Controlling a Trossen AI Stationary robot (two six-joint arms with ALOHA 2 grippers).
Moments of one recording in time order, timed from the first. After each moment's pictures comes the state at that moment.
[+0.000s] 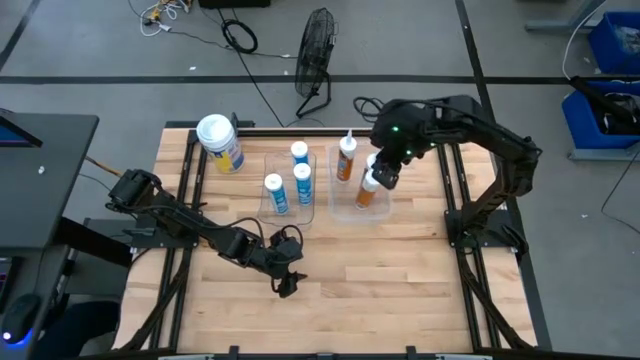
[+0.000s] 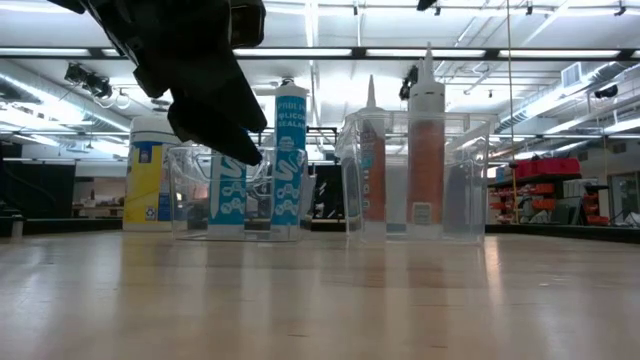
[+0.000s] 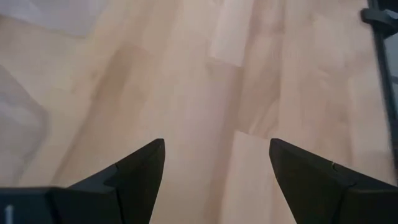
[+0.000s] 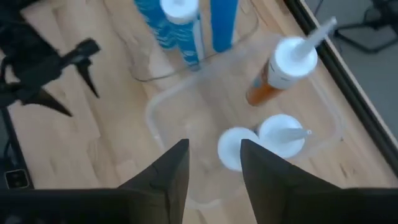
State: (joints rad) left arm -0.43 1.62 0.90 -0.07 -0.30 -0.63; right arm -0.16 1.63 2.14 -1.57 0.04 0.30
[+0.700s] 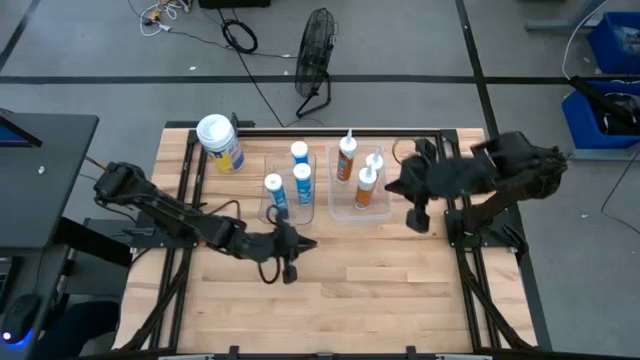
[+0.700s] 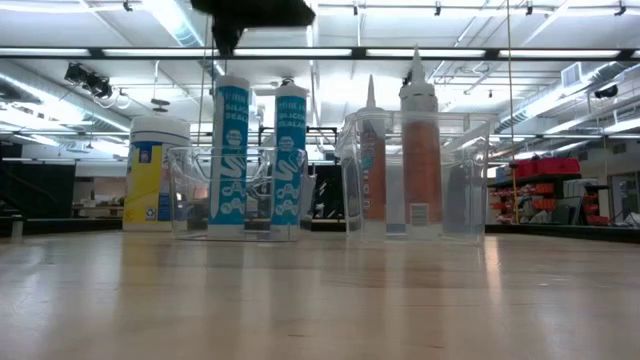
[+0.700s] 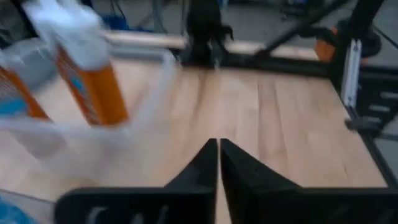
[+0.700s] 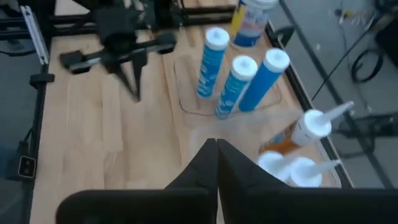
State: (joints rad) left arm -0.40 1.46 0.90 0.16 -0.54 -0.27; right arm 0.34 1.50 2.14 -1.48 0.42 0.34
